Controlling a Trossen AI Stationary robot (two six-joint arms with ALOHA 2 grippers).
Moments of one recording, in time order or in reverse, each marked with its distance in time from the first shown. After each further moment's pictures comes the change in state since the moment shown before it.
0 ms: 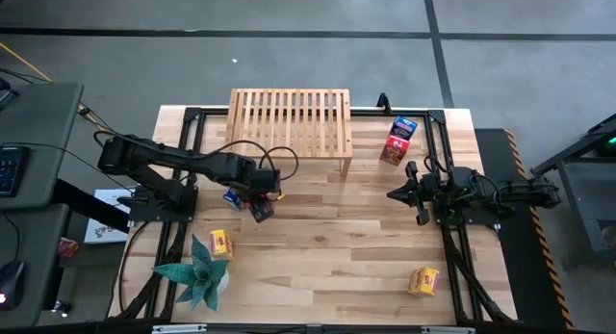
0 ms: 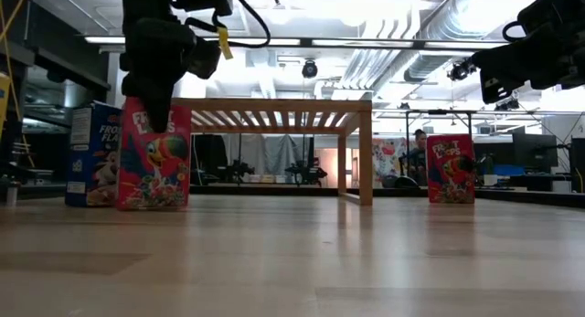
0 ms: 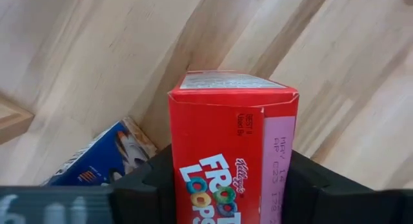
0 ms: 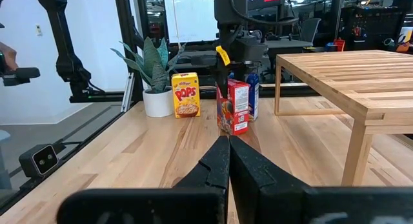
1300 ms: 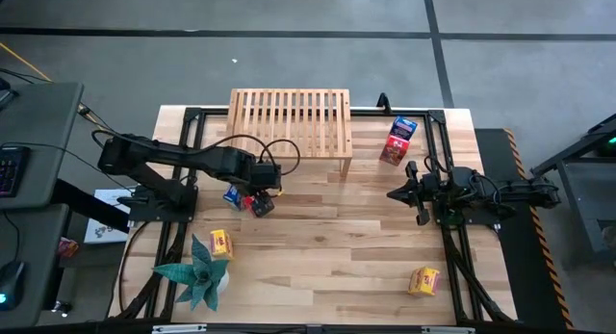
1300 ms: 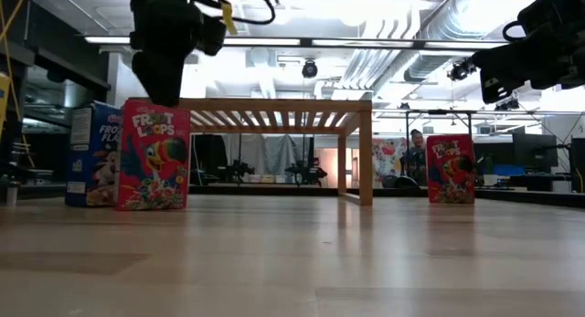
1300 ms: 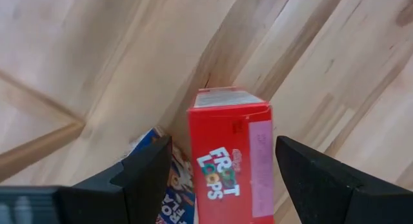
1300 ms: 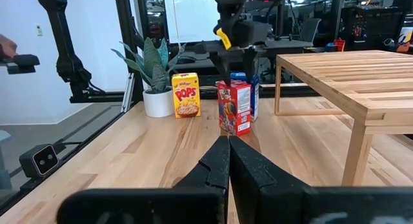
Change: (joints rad) left arm 0.006 0.000 0.102 -0.117 -0.097 0.039; right arm 0.000 0.001 0.000 0.000 0.000 0.000
